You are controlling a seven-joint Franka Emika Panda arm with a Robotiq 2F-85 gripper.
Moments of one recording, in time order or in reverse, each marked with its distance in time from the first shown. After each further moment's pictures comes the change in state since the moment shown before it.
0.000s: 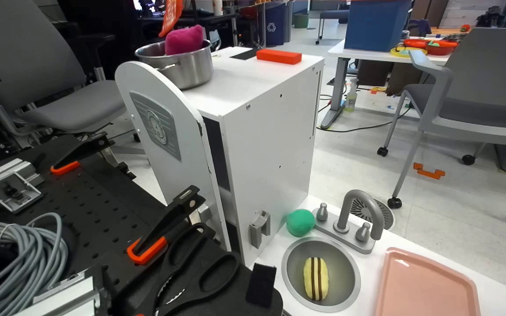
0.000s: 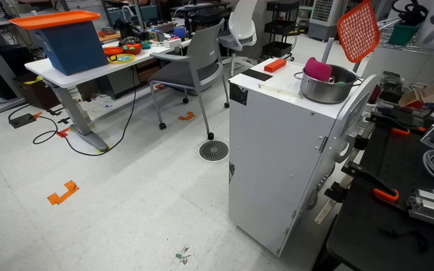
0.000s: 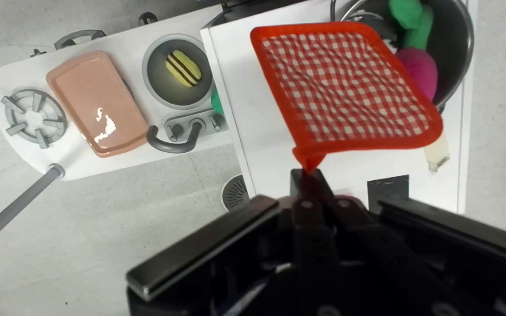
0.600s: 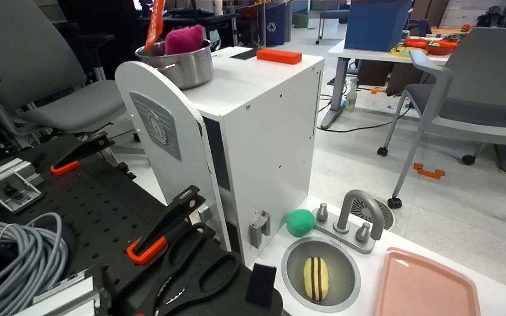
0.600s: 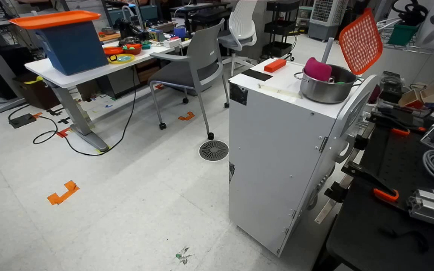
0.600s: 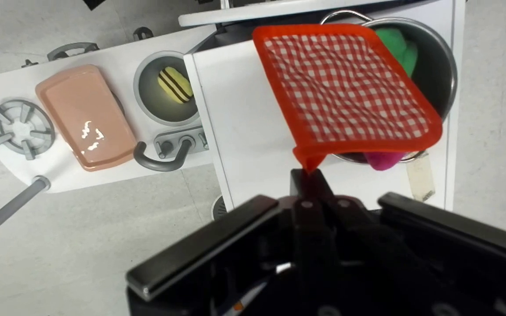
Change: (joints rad) arm 0.023 -0.002 0.016 -0.041 0.001 -0.001 0.000
